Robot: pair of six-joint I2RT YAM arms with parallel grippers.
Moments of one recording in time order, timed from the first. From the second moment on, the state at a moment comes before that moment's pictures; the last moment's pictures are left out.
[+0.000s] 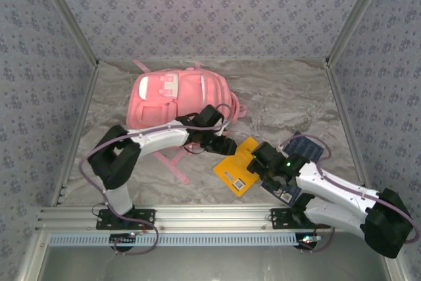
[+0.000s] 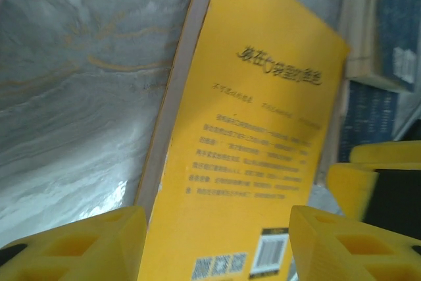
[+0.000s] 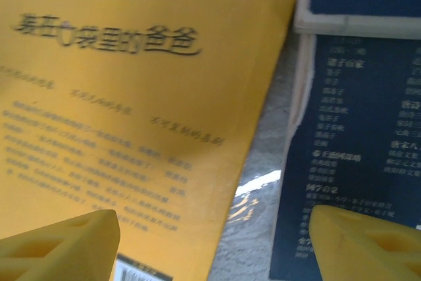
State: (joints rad) left arm -0.87 1.80 1.16 -0.39 0.44 -0.55; right arm 0.79 0.97 0.49 -0.74 0.10 1.37
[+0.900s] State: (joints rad) left arm -0.86 1.96 1.22 -0.30 0.48 -0.63; right arm 0.72 1.06 0.42 -0.54 0.11 1.45
